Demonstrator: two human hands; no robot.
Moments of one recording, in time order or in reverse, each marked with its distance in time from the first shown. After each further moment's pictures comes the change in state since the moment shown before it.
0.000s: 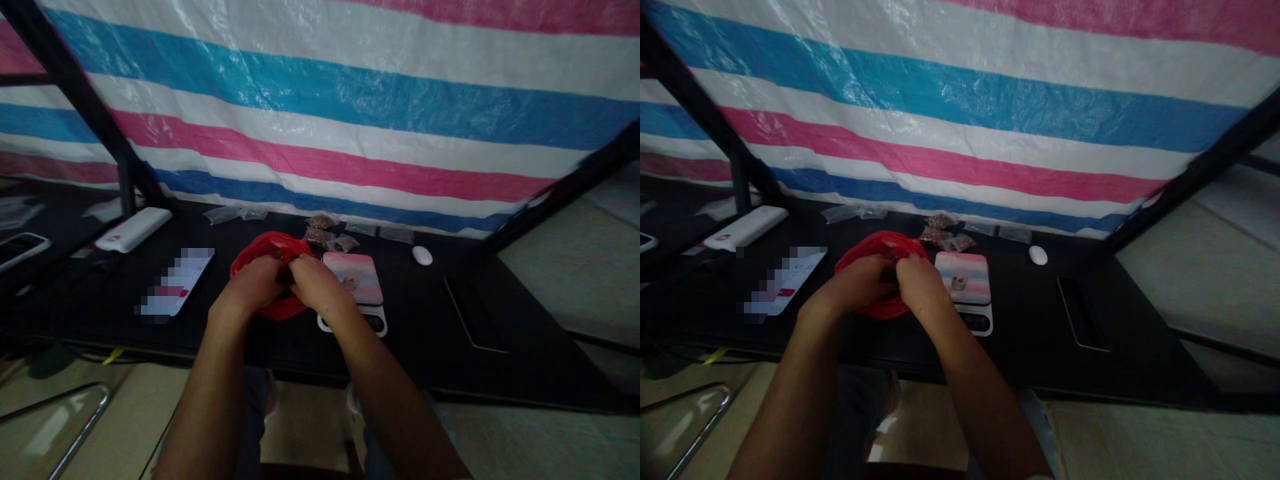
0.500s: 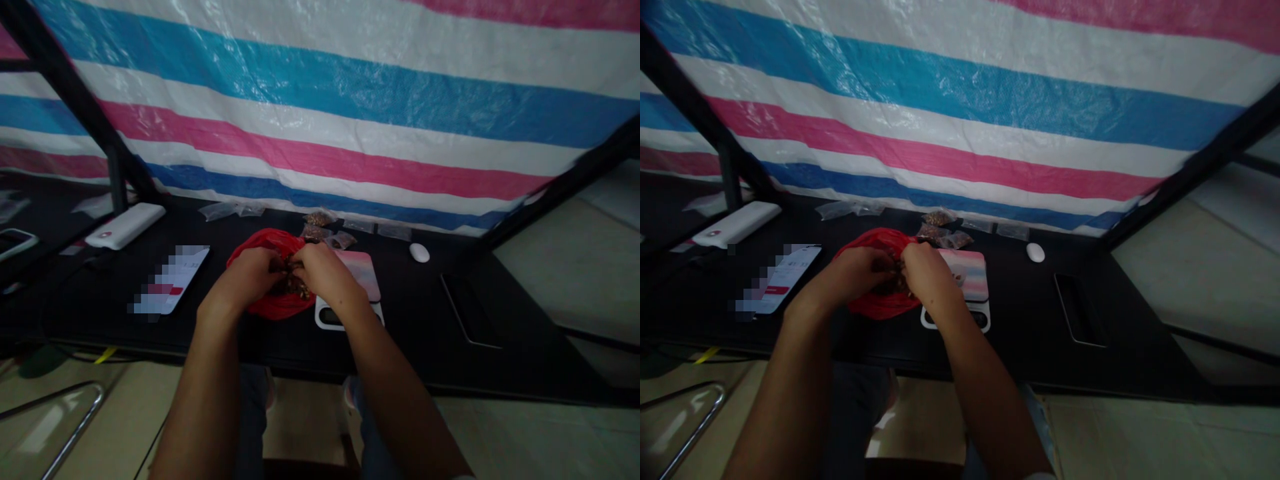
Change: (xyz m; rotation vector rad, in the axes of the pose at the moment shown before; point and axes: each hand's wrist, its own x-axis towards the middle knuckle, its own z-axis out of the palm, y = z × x) left_hand -0.006 0.006 -0.009 -0.019 0.086 0.018; right_hand -0.007 0.008 -0.023 0.089 0.041 0.038
